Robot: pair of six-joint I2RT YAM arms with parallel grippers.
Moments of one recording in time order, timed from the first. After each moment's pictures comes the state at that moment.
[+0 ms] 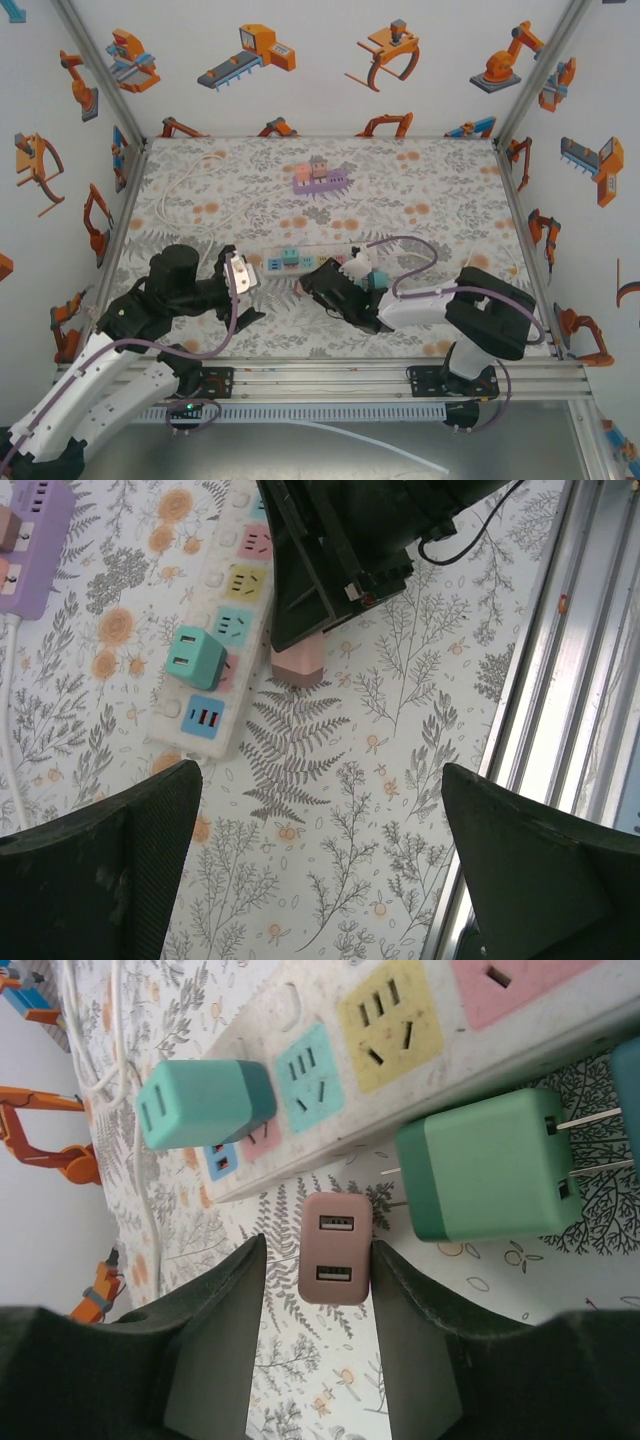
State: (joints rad) left arm -0.68 0.60 0.76 -0.70 0.41 0.48; right arm 1.12 1.59 0.64 0.30 0.49 1.46
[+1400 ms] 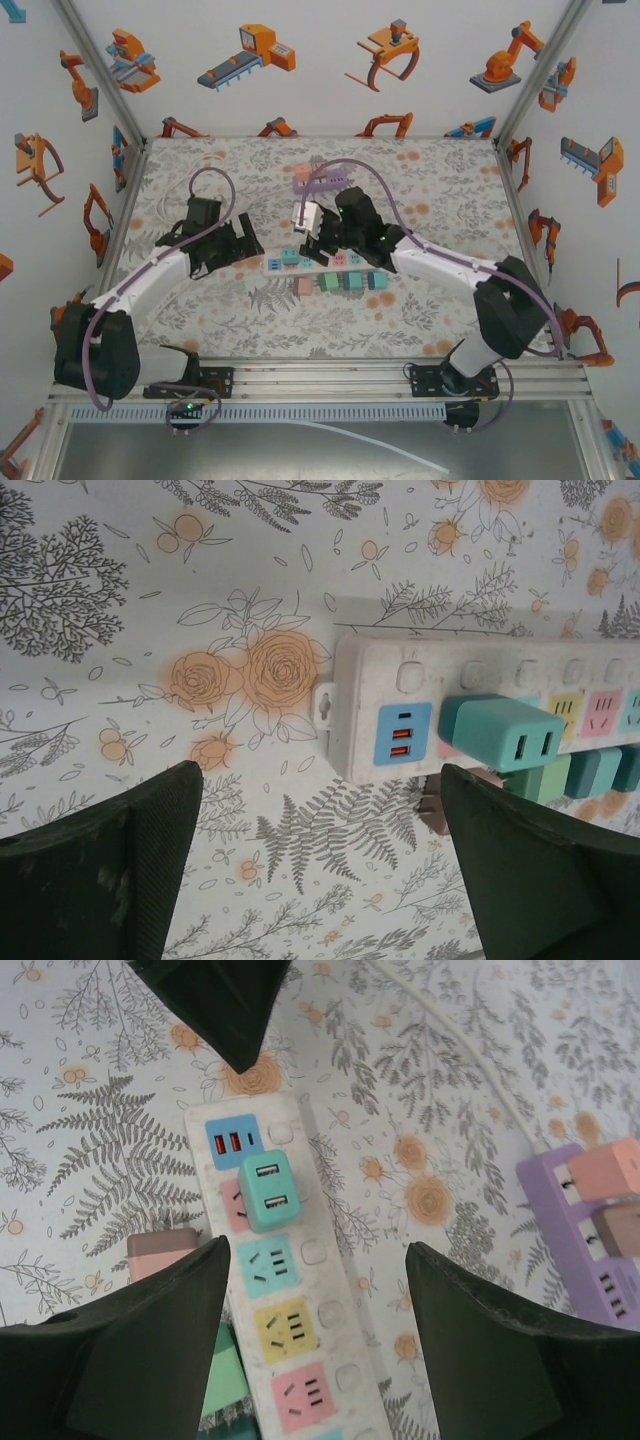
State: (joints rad) left arm -0.32 1.31 0.79 -0.38 0.11 -0.52; right arm 0.77 1.58 1.04 0.02 -0.43 -0.55
